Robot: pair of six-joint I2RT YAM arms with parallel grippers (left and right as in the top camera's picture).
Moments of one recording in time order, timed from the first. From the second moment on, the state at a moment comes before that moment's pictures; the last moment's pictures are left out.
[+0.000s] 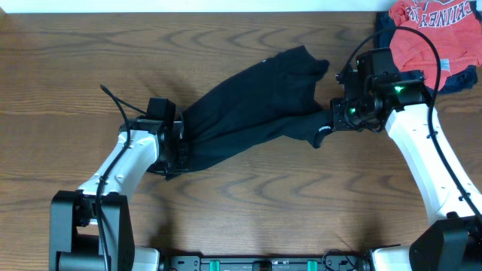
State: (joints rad) left arm -0.10 1.60 0.89 -0.84 0.07 -0.12; right arm 0.15 1.57 1.31 -1.00 -0.19 0.14
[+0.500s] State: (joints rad) left arm -0.10 1.60 0.88 -0.83 0.07 -0.12; right arm 0.15 1.57 1.31 -1.00 -0.19 0.14
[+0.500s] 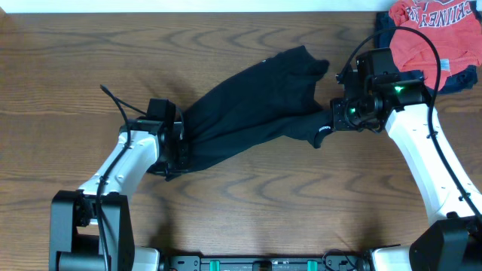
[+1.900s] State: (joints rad) left arm -0.10 1.47 0.97 -1.04 0.07 -0.17; right arm 0.15 1.57 1.31 -1.00 -0.19 0.14
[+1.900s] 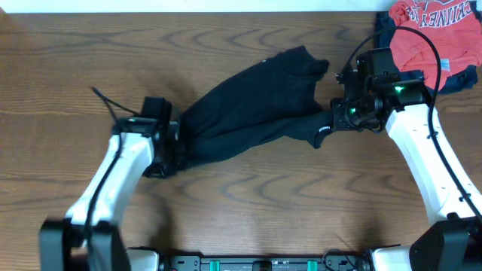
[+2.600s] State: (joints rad) left arm -0.10 0.97 1.01 -1.25 0.07 -0.20; right arm 0.02 1.45 1.49 -1.27 -0.19 0.07
